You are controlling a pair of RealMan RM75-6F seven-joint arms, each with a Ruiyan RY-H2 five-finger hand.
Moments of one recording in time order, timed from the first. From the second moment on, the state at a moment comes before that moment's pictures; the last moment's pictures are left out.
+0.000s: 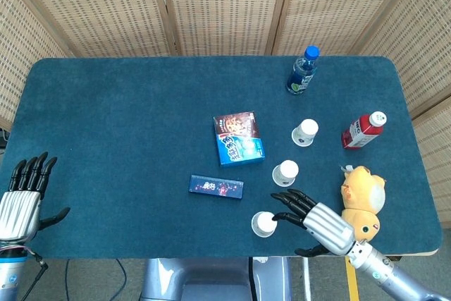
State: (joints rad) left arm -0.07 -1.21 -0.05 -1.70 1.57 1.57 0.23; right arm 0.43 -1.12 -0.12 -1.65 -2.02 1.30 0.39
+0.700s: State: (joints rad) left arm -0.07 -1.21 -0.05 -1.70 1.57 1.57 0.22; right arm 0.47 -1.25 -0.12 -1.63 -1.91 1.20 0.30
